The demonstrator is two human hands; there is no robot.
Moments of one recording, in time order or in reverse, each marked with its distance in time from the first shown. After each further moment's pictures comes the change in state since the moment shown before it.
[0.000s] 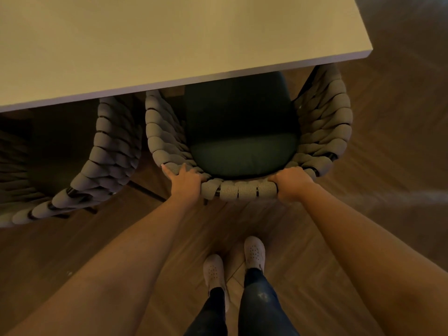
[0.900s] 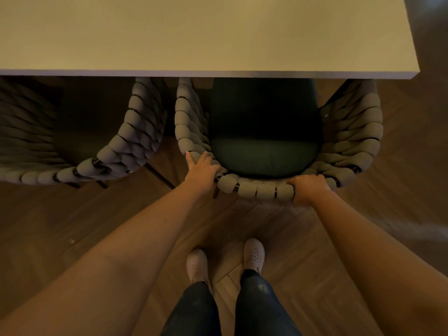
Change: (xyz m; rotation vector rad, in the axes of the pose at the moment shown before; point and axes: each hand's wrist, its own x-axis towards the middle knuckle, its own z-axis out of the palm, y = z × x) left_hand 0.005 -0.030 0.016 -0.102 0.024 0.064; right_hand 0.013 -0.014 -0.004 -0.059 -0.124 0.149
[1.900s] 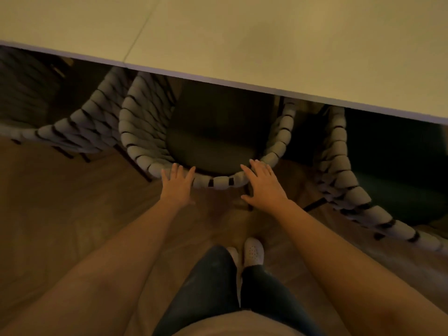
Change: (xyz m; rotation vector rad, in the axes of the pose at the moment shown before) left_hand -0.148 -0.465 0.086 -0.044 0.030 -0.379; right_hand 0.072 -0.512 -0.121 0.121 0.361 -0.376
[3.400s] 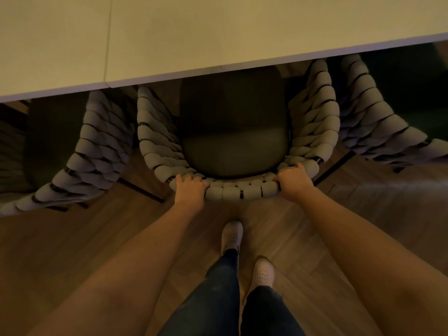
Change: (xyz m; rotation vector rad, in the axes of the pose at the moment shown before) left_hand 0.073 -0.119 0.018 0.187 0.030 0.399; right_hand 0.052 -0.078 0.054 -0.158 -0.180 0.321
